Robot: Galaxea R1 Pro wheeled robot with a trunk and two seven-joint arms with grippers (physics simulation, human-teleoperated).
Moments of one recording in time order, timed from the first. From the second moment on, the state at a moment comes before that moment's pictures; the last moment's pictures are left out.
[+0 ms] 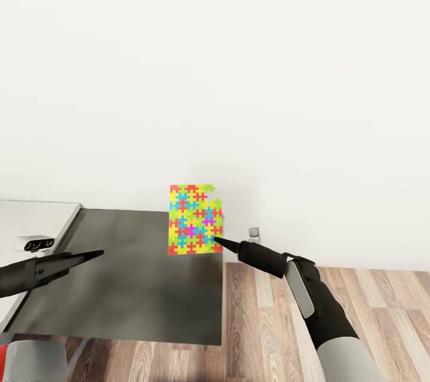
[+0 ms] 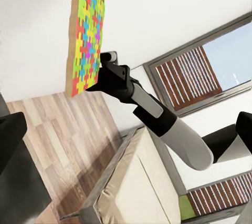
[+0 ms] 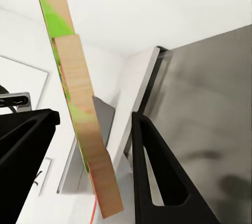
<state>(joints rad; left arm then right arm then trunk) -0.33 0.54 0.27 -1.39 0.52 0.93 -1.57 -0.55 0.07 -0.01 -1.08 -0.44 0.67 1.00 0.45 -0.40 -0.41</state>
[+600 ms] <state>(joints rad) -0.33 0.54 0.27 -1.41 0.52 0.93 -1.57 -0.55 0.07 -0.01 -1.08 -0.44 0.67 1.00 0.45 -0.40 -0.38</state>
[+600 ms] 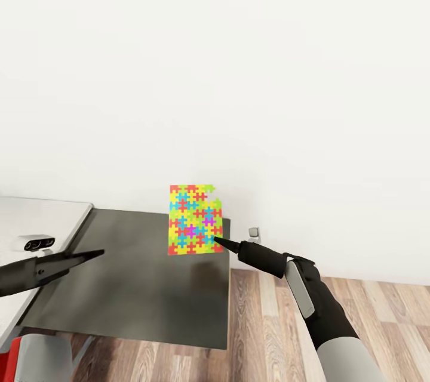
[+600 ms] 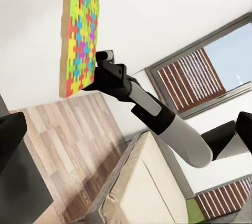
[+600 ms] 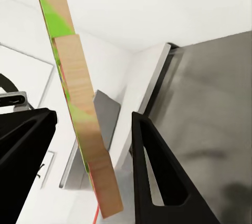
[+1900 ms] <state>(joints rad) -0.33 0.54 0.27 -1.45 0.52 0.95 -1.57 -0.55 0.07 -0.01 -1.08 -0.44 0.67 1.00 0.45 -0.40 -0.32</state>
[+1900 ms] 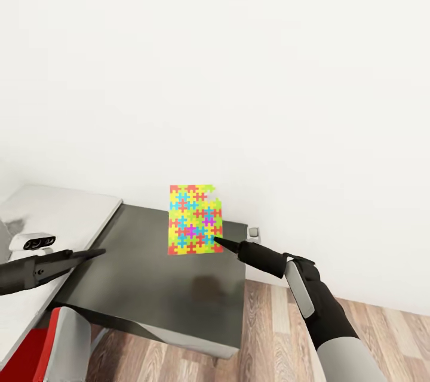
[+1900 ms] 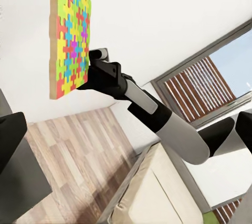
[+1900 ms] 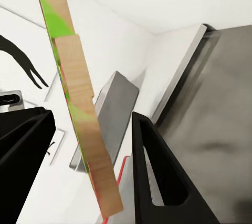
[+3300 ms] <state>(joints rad) -0.37 0.66 0.31 -1.47 0.53 0.96 -1.57 -0.55 0.07 -0.01 -1.08 -0.44 0.67 1.00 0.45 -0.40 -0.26</state>
